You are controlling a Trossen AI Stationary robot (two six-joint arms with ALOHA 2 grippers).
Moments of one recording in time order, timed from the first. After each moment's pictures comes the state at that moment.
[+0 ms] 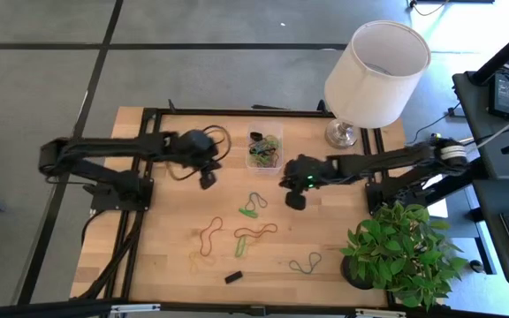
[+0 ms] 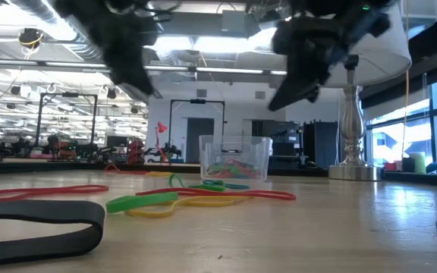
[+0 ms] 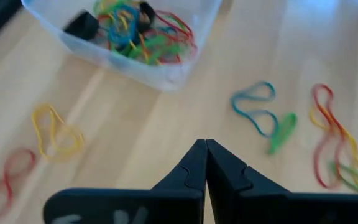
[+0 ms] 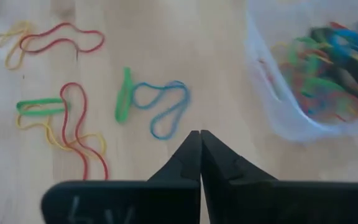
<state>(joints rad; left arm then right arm) 0.22 1.15 0.84 -0.52 0.01 -0.22 0.02 1.43 0.86 -0.22 0.08 0.31</state>
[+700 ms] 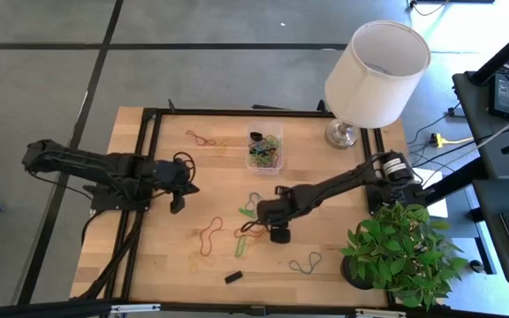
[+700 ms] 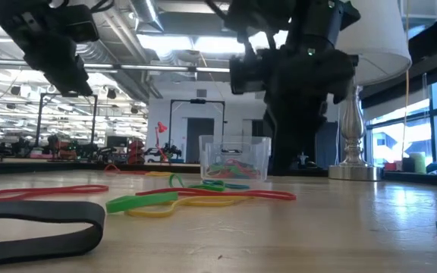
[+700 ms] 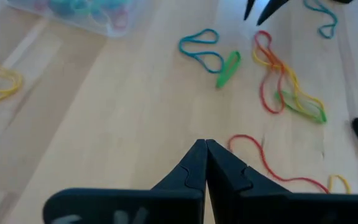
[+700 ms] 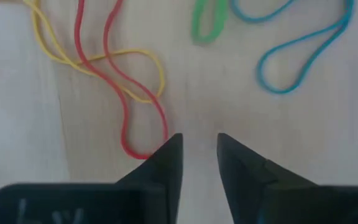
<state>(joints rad) -0.10 0.71 0.50 -0.52 -0.10 -0.39 0.23 1.96 1.31 -0.64 0.07 0.31</state>
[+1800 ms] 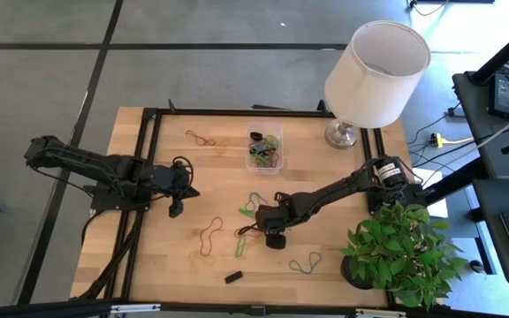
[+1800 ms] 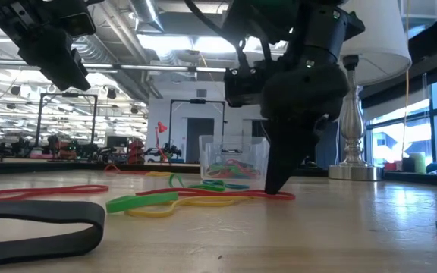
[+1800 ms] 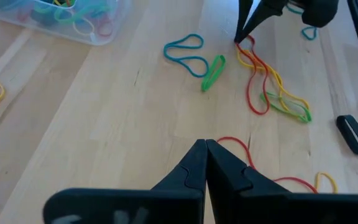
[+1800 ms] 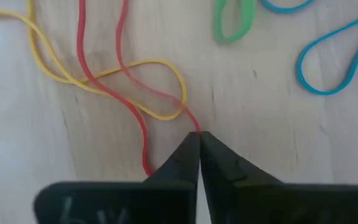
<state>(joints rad) -0.18 0.71 0.49 -0.50 -0.14 -0.42 0.29 2.02 1.30 -0.55 0.07 0.44</state>
